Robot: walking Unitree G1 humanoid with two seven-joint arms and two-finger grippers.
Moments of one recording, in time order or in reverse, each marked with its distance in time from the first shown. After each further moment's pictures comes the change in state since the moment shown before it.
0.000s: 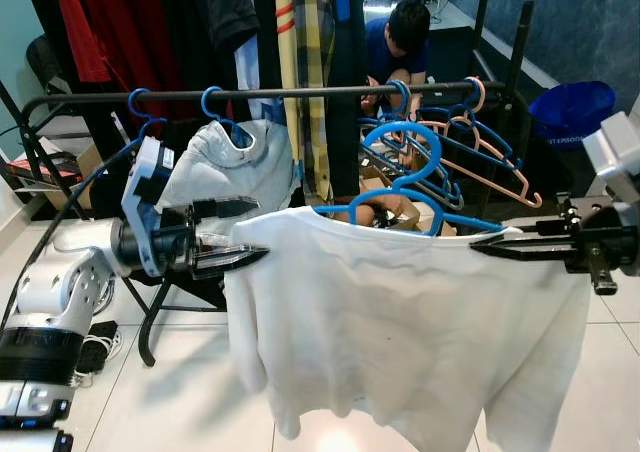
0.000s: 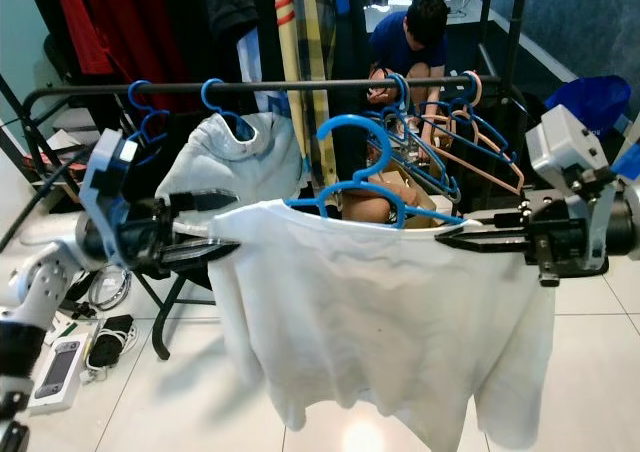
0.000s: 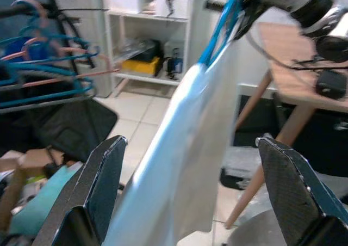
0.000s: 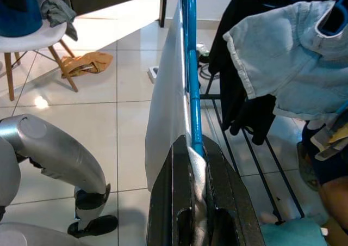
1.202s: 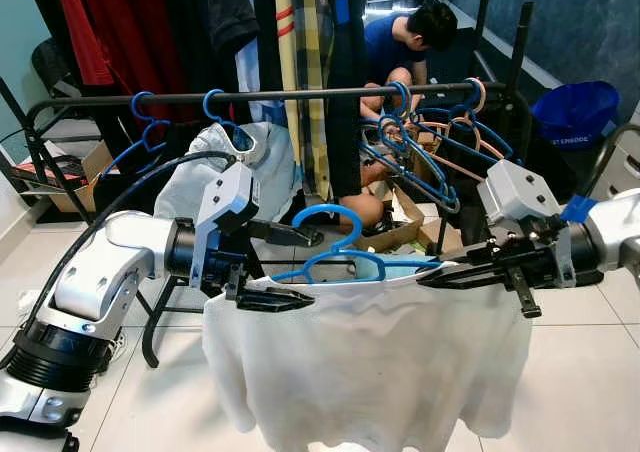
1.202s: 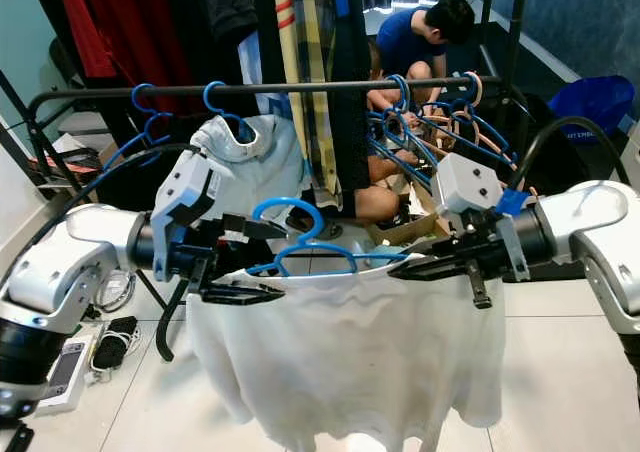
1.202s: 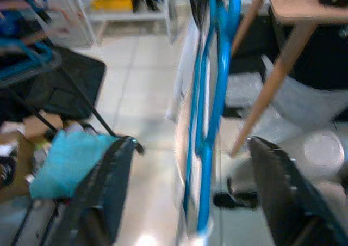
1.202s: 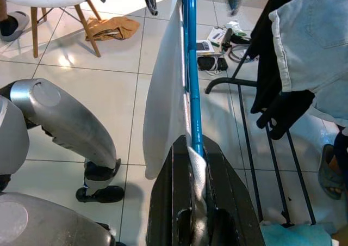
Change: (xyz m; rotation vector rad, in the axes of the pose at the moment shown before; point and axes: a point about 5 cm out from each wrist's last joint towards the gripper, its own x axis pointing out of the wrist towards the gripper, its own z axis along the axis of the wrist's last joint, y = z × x) left arm 0.042 -0.015 -0.003 0.123 0.306 -0.117; right arm 0.051 0.002 -0.005 -0.076 0.113 0.157
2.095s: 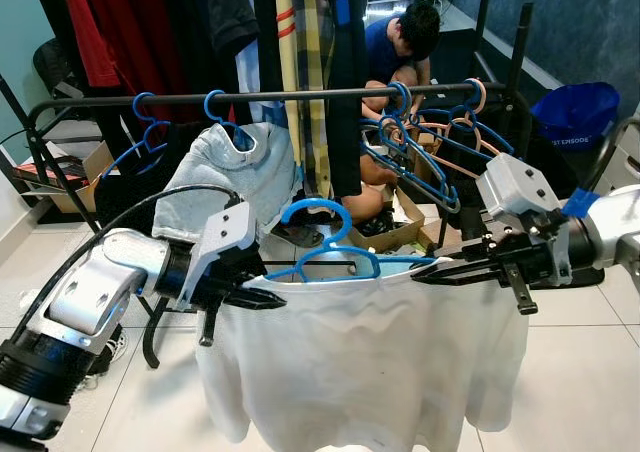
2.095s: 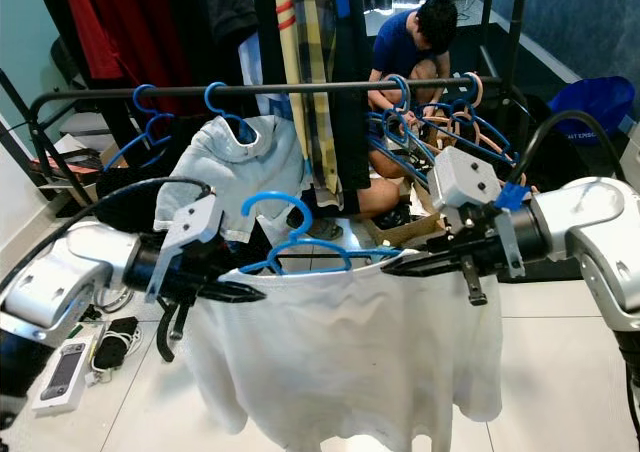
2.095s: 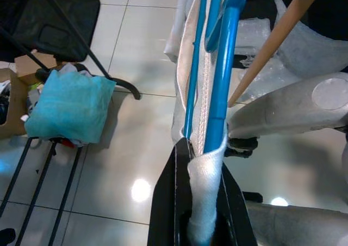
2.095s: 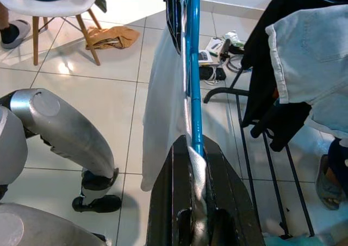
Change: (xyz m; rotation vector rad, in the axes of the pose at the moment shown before) left arm -0.006 -0.002 -0.030 -0.047 0.202 0.020; right arm 0.003 -0.001 0.006 -0.010 -0.040 0.004
